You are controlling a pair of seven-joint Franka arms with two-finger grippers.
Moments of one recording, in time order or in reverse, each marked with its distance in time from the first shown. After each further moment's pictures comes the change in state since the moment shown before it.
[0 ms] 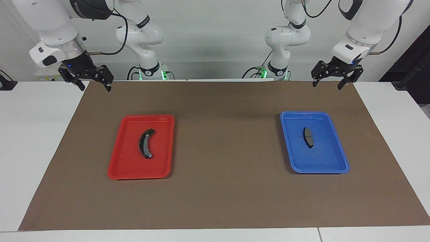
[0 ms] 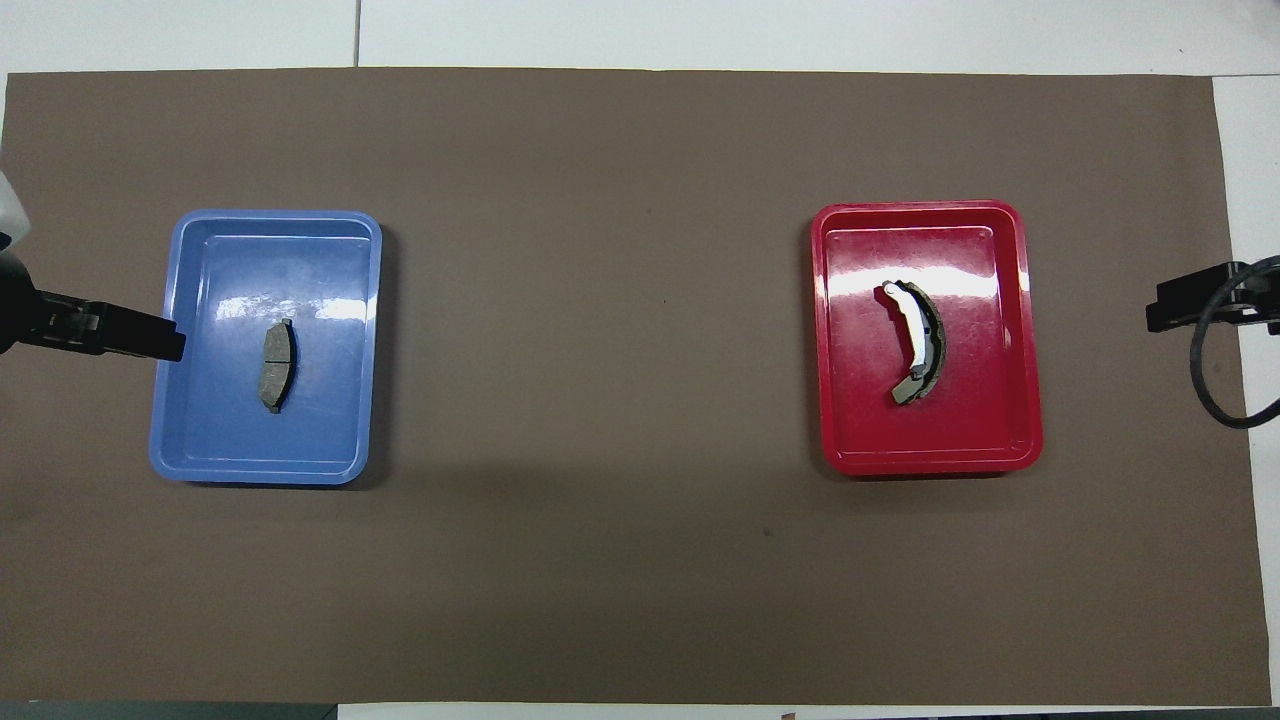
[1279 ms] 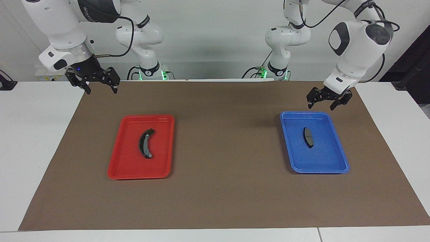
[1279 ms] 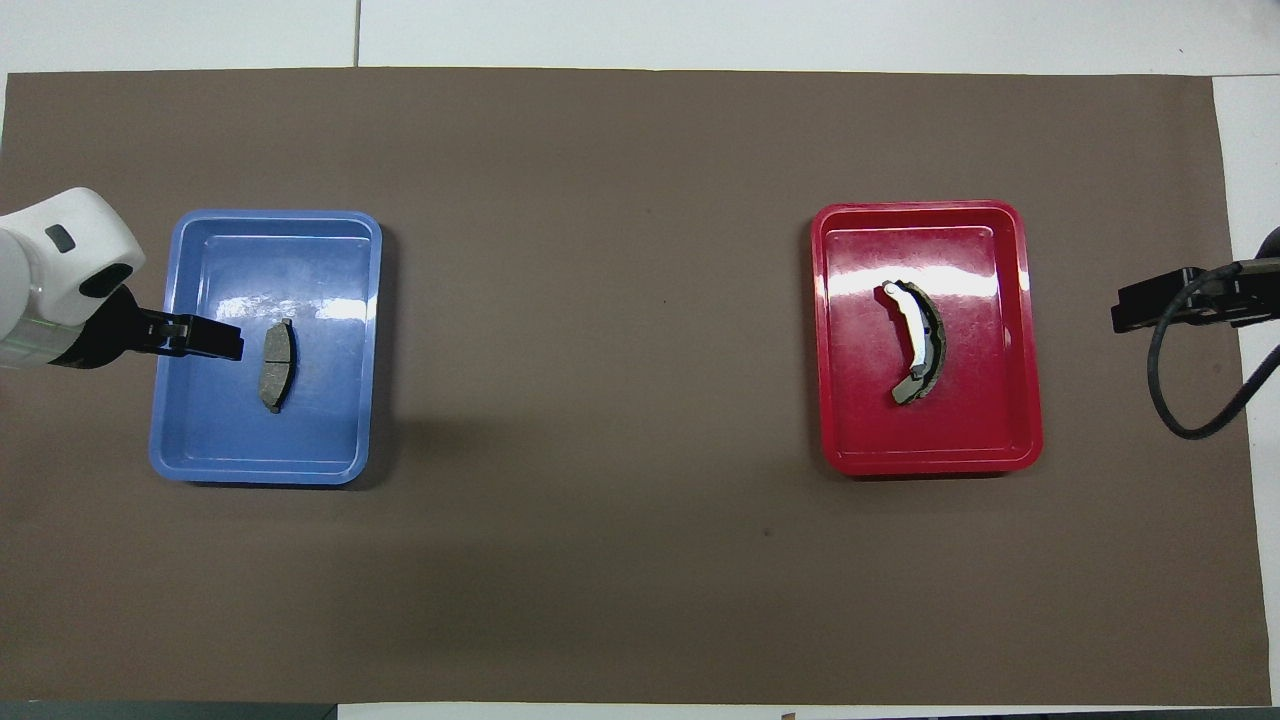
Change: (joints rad) left arm 0.003 0.023 0.044 -0.358 0.004 0.415 0.006; right arm 0.030 0.001 0.006 -0.041 0.000 0.047 -0.034
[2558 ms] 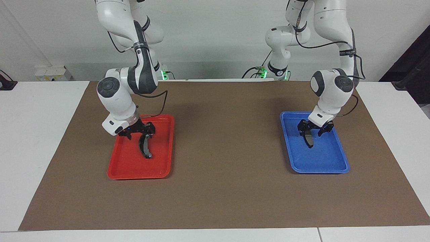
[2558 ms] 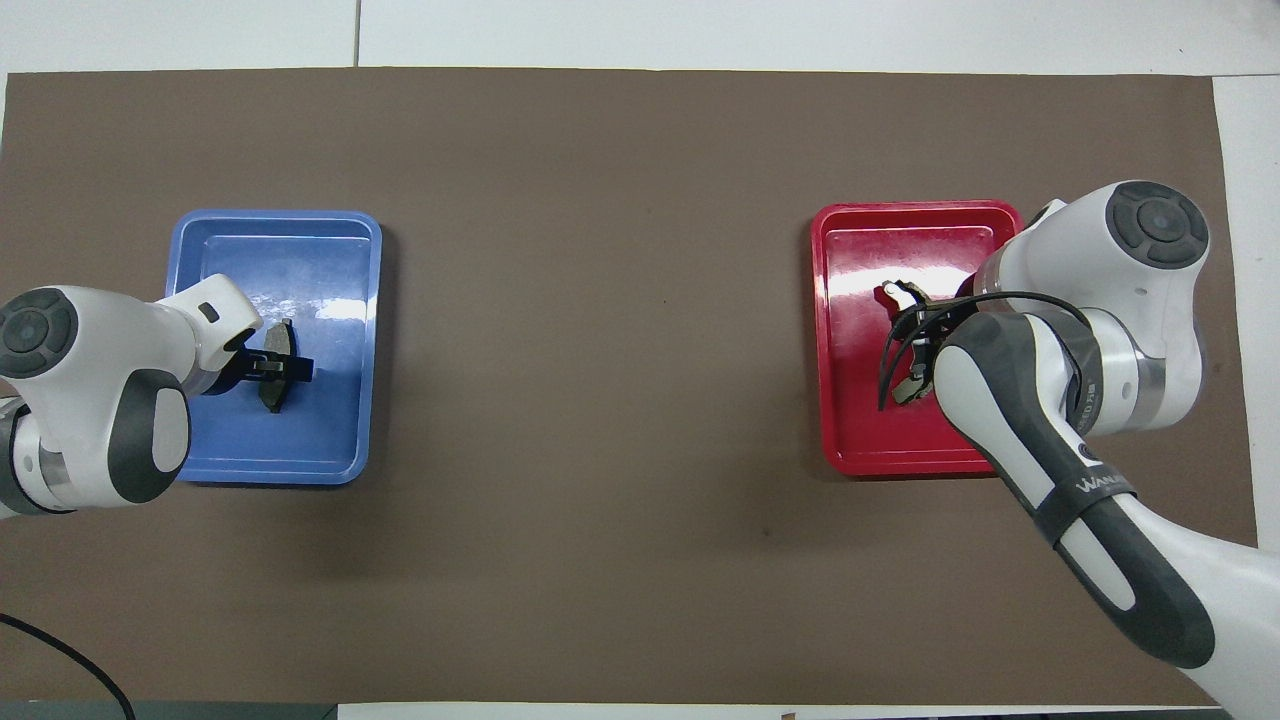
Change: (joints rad) left arm 0.021 0.205 0.020 -0.258 0.053 0.490 0.015; right arm 0.100 0.259 0.002 -0.369 0.055 0.596 0.044
